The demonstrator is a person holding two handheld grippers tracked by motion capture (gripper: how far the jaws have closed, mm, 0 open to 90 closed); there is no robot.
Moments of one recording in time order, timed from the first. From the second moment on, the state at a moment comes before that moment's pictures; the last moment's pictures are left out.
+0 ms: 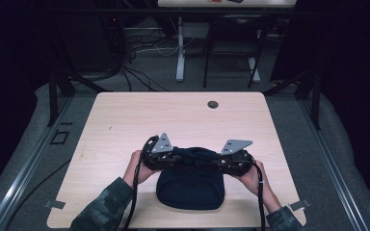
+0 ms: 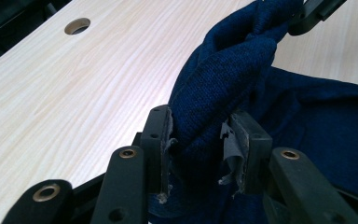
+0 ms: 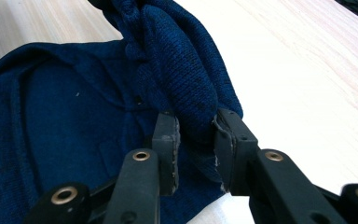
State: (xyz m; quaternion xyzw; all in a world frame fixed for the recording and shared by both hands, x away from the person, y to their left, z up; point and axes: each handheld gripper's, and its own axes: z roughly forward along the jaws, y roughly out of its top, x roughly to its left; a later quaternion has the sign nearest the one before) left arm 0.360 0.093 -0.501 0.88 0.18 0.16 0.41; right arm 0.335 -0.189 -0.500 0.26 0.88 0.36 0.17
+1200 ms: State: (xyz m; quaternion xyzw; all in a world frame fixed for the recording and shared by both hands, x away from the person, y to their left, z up) left arm 0.329 0.104 -0.549 0.89 0.20 0.08 0.41; right arm 0.302 -0.182 -0.535 0.25 0.90 0.32 0.13
